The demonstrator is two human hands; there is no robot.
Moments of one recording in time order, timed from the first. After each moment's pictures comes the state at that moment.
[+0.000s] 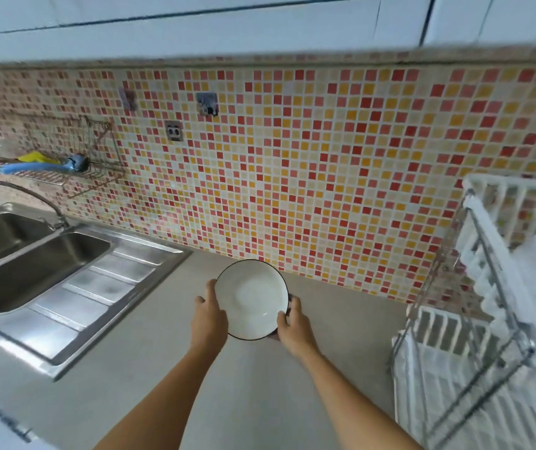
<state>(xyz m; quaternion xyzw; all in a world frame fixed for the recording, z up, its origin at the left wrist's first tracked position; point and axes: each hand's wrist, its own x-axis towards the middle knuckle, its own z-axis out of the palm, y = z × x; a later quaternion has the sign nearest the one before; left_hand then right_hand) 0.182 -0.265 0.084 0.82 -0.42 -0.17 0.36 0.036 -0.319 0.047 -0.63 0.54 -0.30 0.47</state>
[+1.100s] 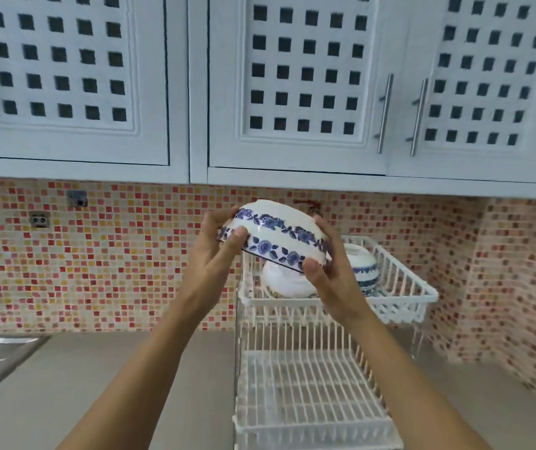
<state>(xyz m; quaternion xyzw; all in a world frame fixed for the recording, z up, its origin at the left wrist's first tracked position) -0.057 -0.048 0.345 0.25 -0.69 -0.29 0.61 -0.248 -0.028 0.327 -0.69 0.33 -0.60 0.24</state>
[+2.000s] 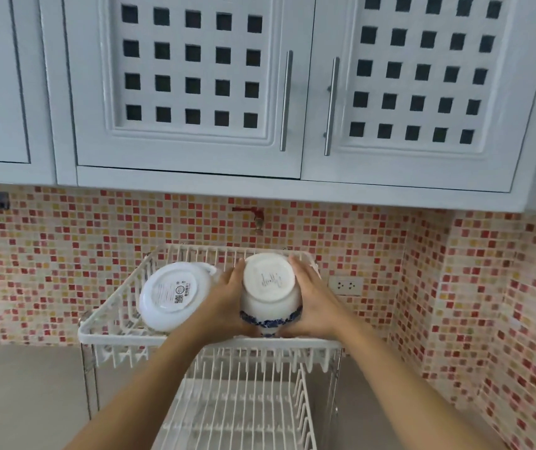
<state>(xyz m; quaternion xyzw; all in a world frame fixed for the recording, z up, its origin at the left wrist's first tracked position) -0.304 -0.162 0.292 0.47 -0.81 -0.10 0.32 -0.506 -0.152 0.302 -0.81 0.53 -0.26 0.04</state>
